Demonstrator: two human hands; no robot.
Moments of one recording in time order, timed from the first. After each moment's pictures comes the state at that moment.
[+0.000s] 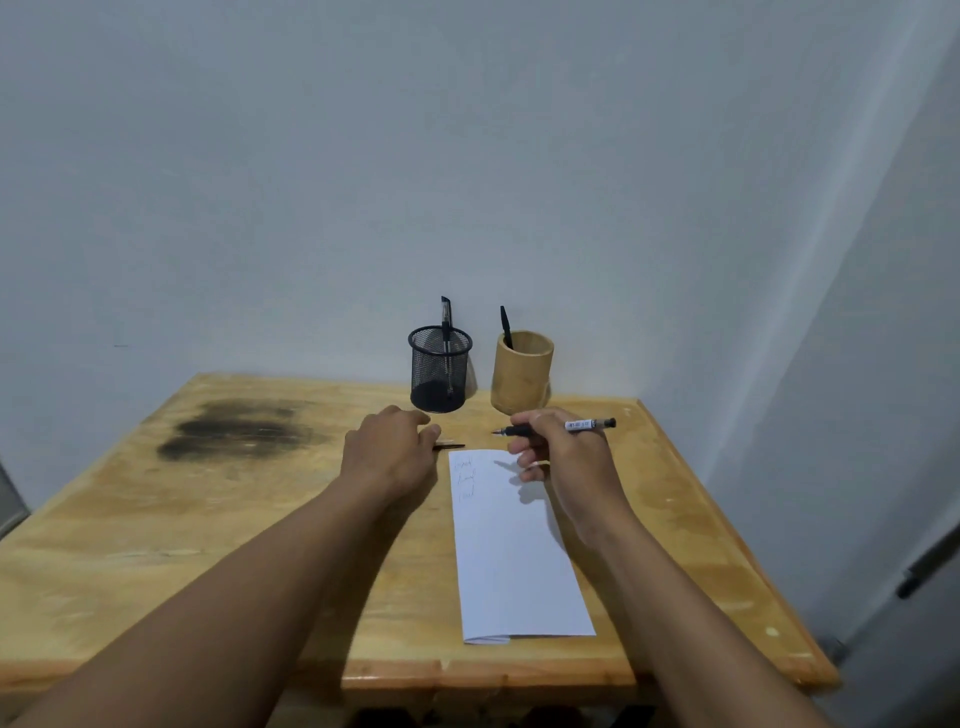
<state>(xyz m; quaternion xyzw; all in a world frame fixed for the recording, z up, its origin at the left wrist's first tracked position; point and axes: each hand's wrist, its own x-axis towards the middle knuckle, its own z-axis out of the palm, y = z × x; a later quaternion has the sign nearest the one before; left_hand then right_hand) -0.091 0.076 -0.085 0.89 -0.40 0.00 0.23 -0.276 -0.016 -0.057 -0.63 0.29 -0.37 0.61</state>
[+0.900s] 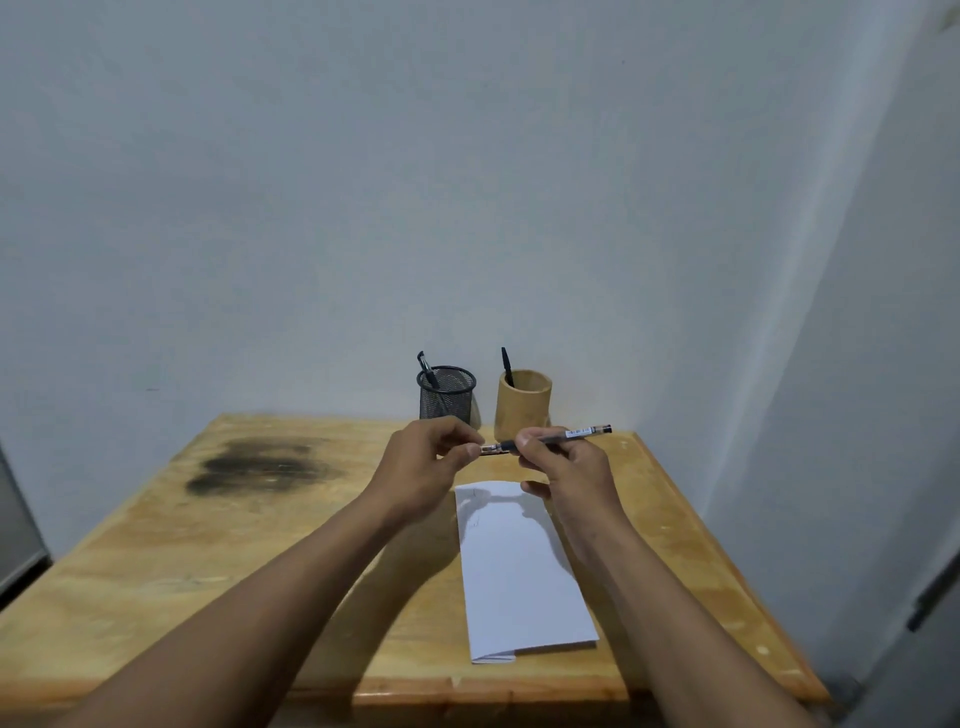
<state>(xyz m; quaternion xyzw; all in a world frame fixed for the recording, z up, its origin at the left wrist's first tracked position) -0.130 0.101 -0.038 0.71 -0.49 -0.07 0.50 -0.281 -0.005 -0.044 -0.61 0.27 -0.40 0.63</state>
